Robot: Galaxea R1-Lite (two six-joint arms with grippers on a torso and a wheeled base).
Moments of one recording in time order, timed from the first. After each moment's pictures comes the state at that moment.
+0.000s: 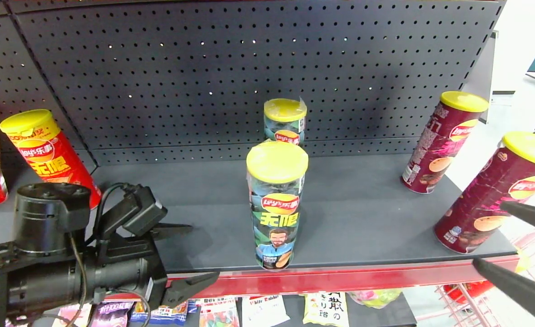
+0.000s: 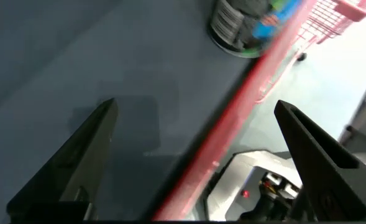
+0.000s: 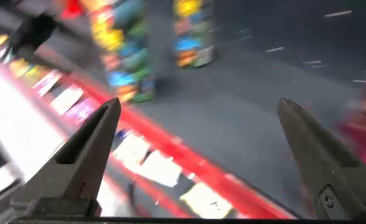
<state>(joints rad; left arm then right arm) -0.42 1.49 -0.43 -0.54 -0.45 0.24 0.63 0.81 -0.39 -0.37 0.00 -0.08</state>
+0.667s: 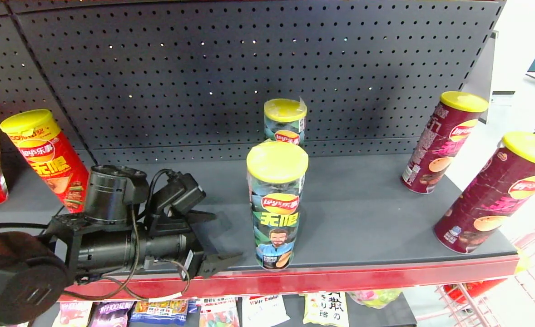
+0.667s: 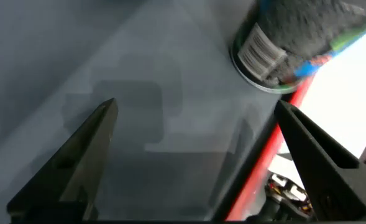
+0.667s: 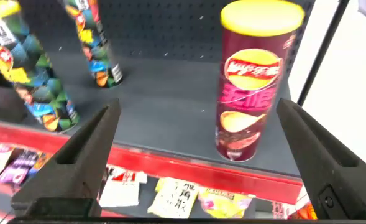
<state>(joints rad) -0.46 1.68 -0.59 -0.54 -0.42 0.24 0.29 0.51 -0.39 -0.18 -0.02 0.01</state>
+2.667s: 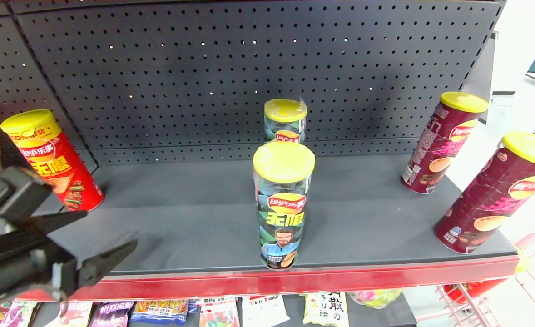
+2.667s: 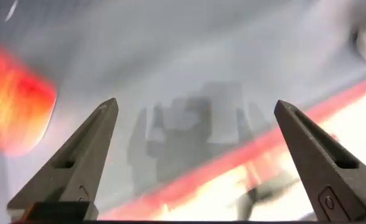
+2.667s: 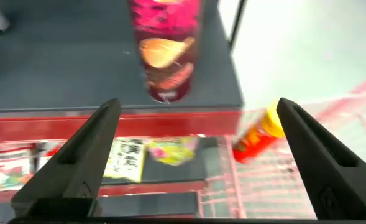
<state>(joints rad) -0.20 1.06 -0.45 -0.18 -0.13 0.20 0.12 0.55 -0.33 -0.04 -0.20 -0.03</state>
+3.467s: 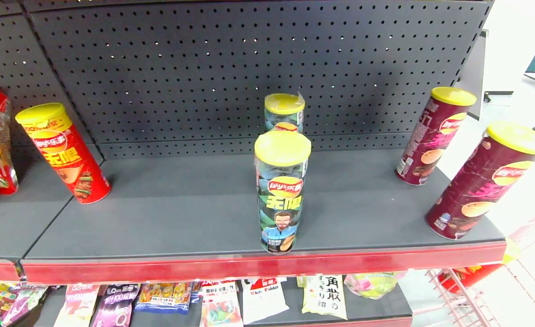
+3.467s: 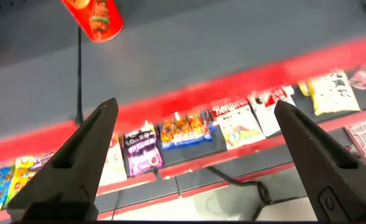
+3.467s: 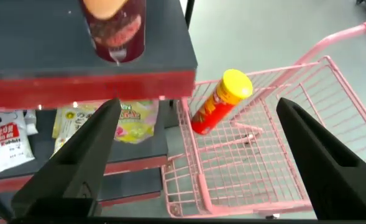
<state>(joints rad) -0.08 0.57 -0.44 0.19 -0.06 0.18 -0.03 0.51 -0.29 0.01 -0.20 -0.13</state>
